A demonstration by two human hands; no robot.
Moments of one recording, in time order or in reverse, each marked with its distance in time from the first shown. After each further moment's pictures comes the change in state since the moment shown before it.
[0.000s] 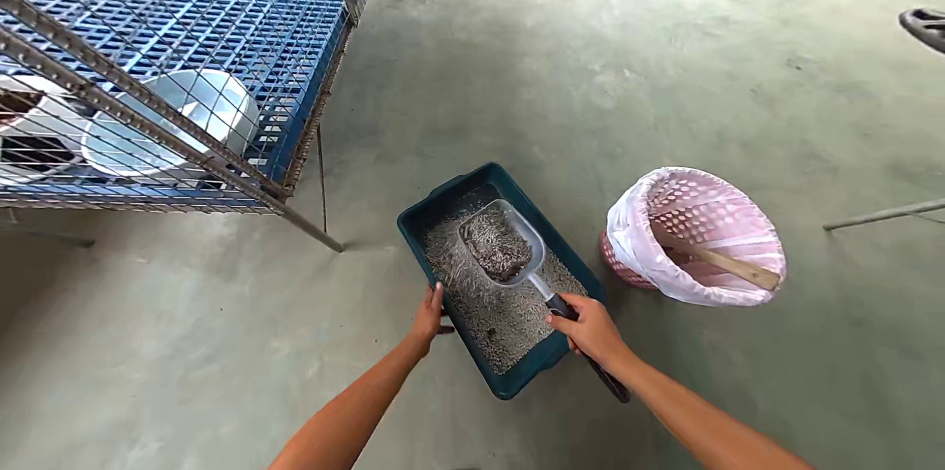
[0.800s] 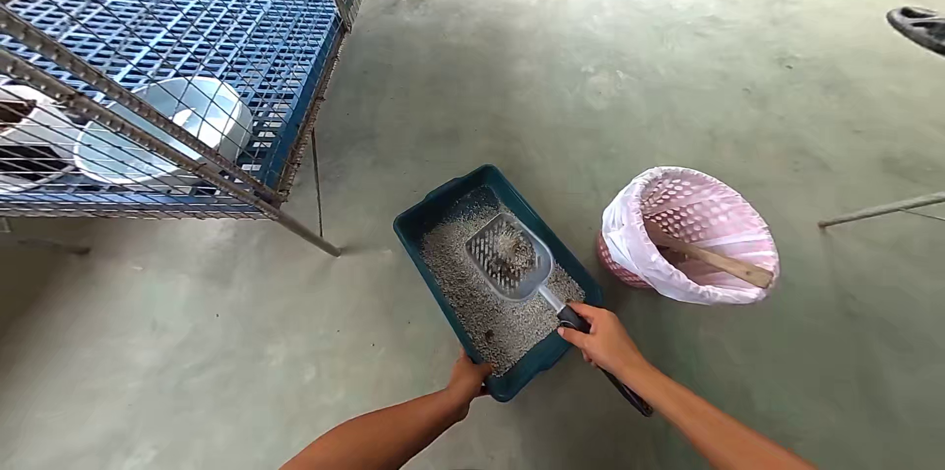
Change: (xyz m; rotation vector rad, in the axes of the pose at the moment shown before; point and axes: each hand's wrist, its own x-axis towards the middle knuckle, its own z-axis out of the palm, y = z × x) left_hand -0.039 -0.069 0.064 -0.064 -0.113 -0.271; right_hand -0.010 0.013 -0.015 -0.094 -0.026 0.077
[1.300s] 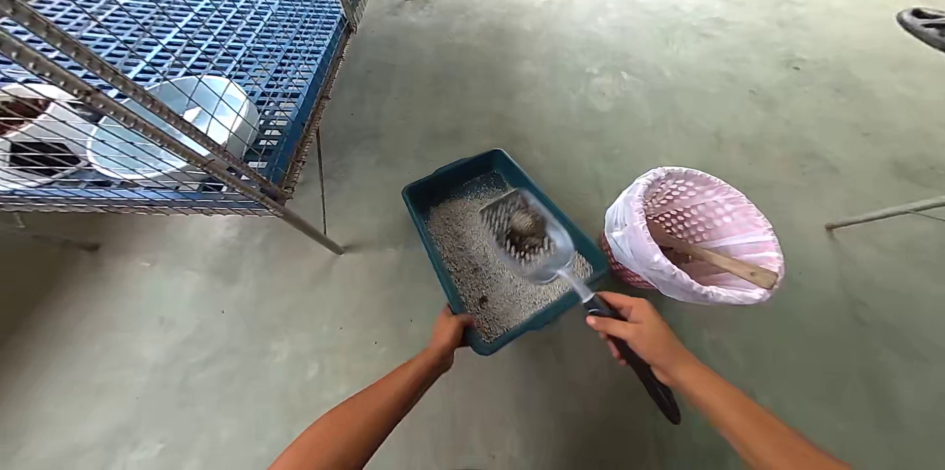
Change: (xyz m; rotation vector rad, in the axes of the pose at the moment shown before) left_hand -0.019 0.079 -0.019 -0.061 0.104 0.188; right_hand -0.034 -0.017 -0.037 0.389 0.027 -0.082
